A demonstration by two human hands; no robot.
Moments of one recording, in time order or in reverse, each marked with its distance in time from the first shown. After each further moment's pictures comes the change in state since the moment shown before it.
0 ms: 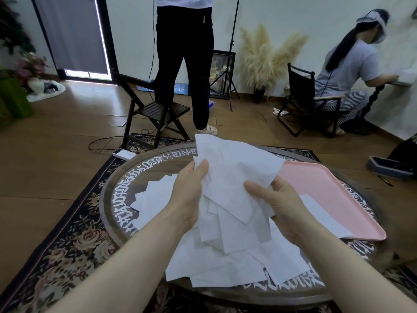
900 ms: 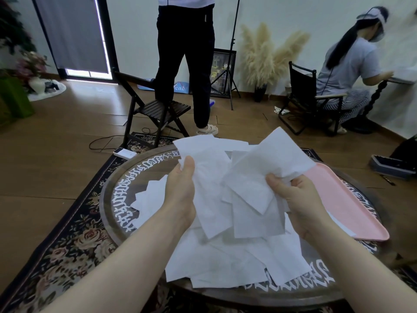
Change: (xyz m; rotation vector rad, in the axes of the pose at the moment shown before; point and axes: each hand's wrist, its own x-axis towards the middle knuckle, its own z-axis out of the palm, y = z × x) left_hand 0.005 0.000 -0.005 -0.083 0.187 -0.012; right_hand 0.008 -0.002 -0.017 0.021 0.188 -0.105
